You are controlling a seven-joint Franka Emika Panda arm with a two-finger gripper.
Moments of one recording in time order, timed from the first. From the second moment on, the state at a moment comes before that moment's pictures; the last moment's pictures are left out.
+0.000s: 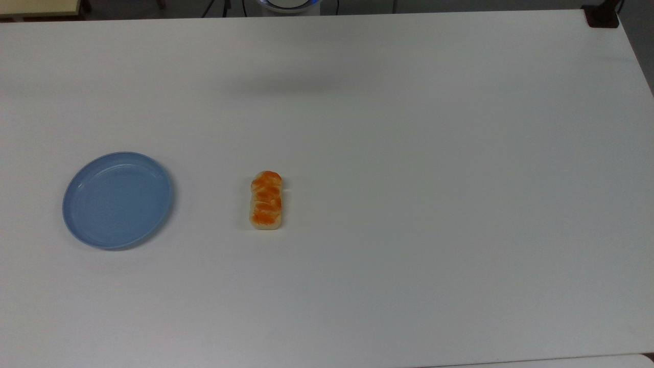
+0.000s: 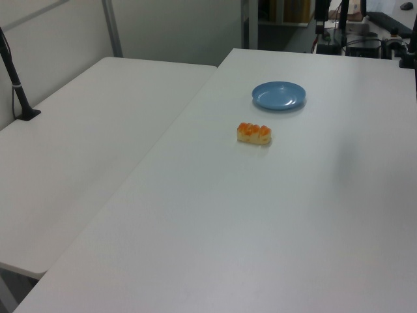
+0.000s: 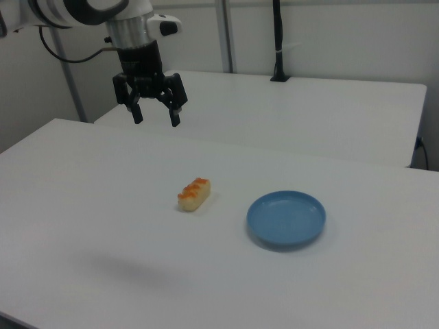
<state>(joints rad) -0.09 0.03 -0.02 -1.50 -0.06 1.53 -0.21</state>
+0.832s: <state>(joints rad) -0.09 0.05 -0.02 -1.50 -0.06 1.54 -0.21</state>
